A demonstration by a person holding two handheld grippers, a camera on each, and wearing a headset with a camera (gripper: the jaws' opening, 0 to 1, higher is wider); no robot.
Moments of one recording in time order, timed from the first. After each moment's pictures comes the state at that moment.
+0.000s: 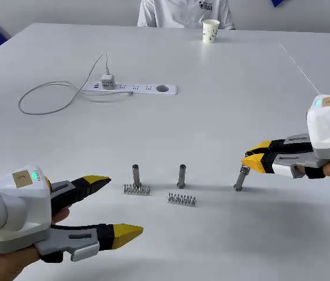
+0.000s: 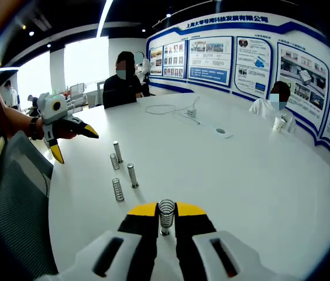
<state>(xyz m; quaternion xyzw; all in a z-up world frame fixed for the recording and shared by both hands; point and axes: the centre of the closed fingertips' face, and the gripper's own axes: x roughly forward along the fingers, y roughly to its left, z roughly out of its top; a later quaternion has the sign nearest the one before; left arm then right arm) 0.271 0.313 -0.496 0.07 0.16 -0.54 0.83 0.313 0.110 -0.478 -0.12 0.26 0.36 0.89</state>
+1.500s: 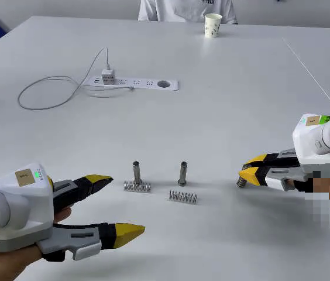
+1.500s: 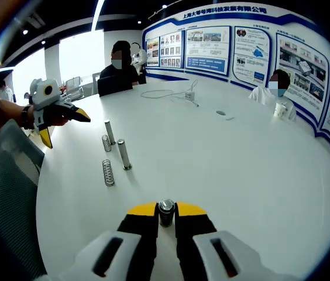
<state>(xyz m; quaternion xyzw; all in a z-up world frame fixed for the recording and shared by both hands) 0.271 0.312 -0.503 0.07 0.16 -0.54 0.82 0.316 0.107 -0.524 -0.13 0.29 0.34 0.88</state>
